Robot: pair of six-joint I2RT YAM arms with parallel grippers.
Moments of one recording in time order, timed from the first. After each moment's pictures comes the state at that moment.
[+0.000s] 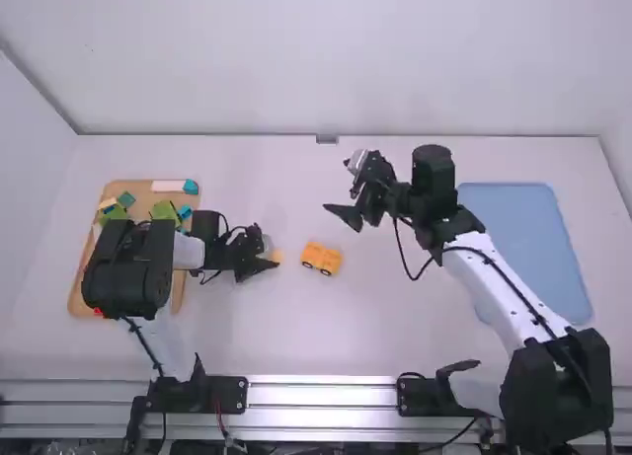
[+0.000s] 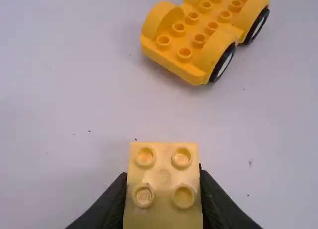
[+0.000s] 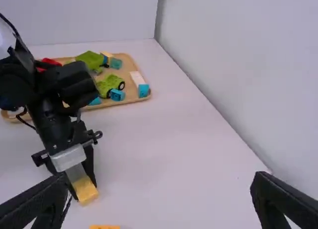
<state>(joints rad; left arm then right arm) 0.07 1.88 0.66 0.06 0.90 1.12 0.30 1.38 0.96 -0.02 -0.79 -0.47</state>
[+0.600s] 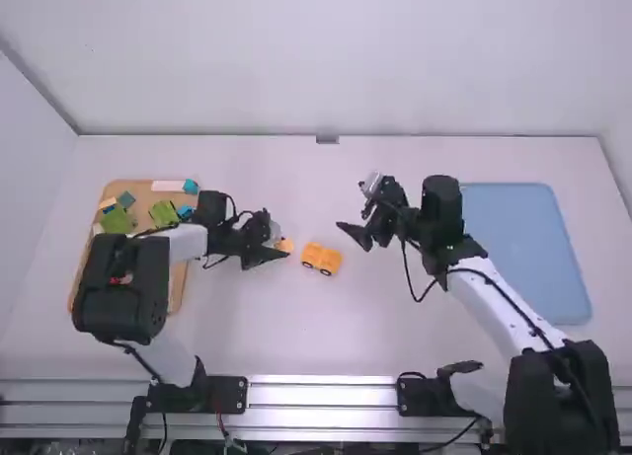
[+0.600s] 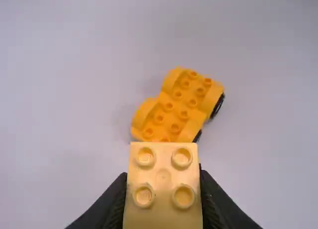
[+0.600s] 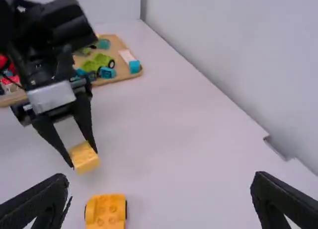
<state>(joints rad) -0.03 1.75 0.81 -0.26 0.97 1.18 0.26 1.31 0.67 0.25 -0.77 -0.42</state>
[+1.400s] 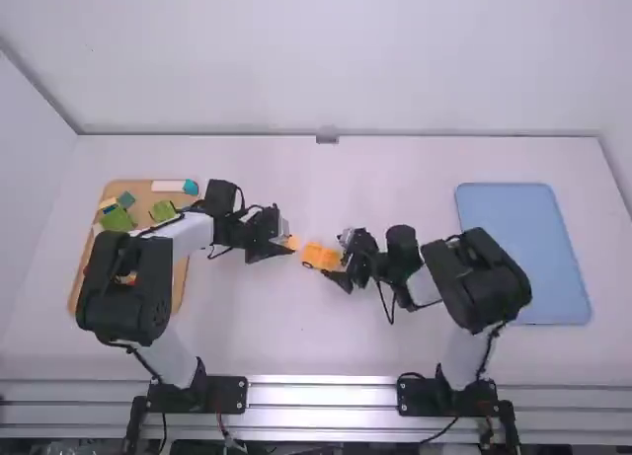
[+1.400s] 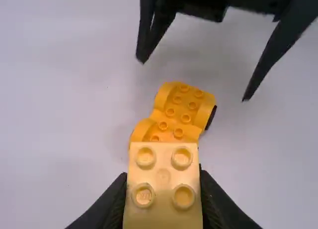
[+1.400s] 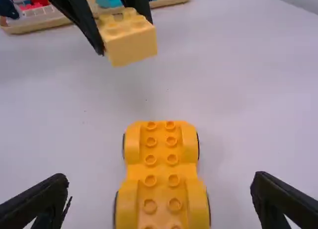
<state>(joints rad) -0.06 1.75 0.90 -0.38 0.94 1.26 0.36 1.95 0.45 0.96 -0.77 -0.39</state>
